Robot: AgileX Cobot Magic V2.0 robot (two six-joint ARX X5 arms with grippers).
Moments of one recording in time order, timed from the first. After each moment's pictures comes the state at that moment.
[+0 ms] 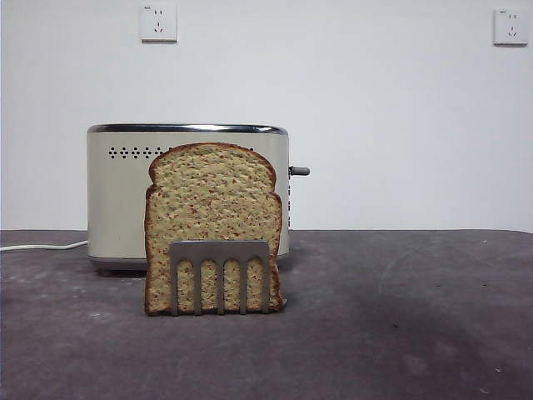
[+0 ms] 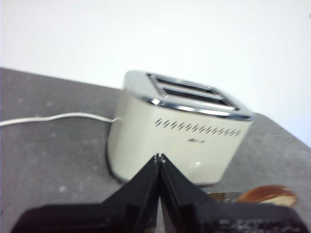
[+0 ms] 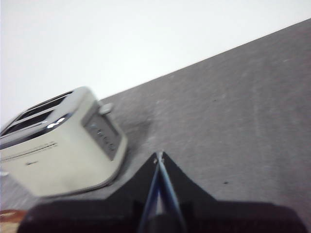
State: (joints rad) left arm 0.09 0.01 0.34 -0.38 0.36 -0.29; right arm 0.05 0.23 0.37 -0.28 -0.21 0.36
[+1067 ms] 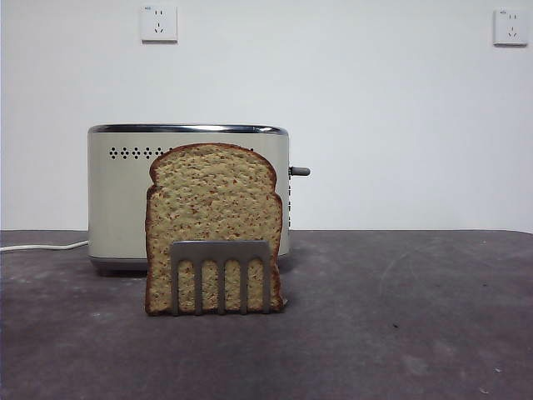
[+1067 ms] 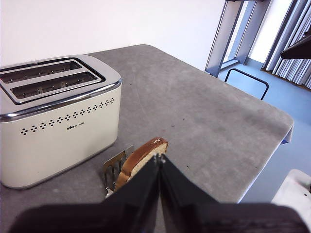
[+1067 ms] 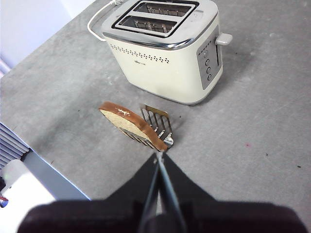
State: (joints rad) left arm -0.01 0.42 0.85 -0.78 0.76 0.09; right arm 0.10 0.72 1.08 -0.95 -0.60 -0.12
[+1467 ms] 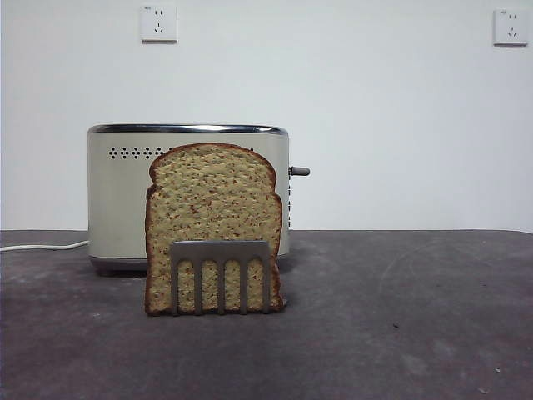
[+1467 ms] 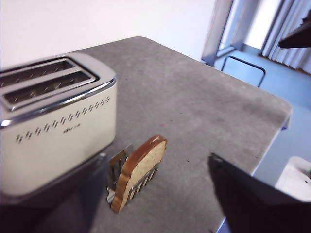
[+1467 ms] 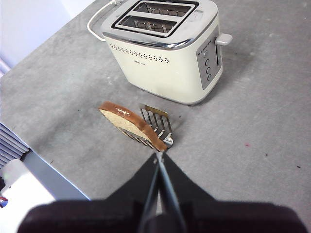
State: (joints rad) left arm -0.10 0.51 0.91 -0.78 0.71 0.15; right arm 0.10 0.72 1.08 -0.95 -0.60 -0.12
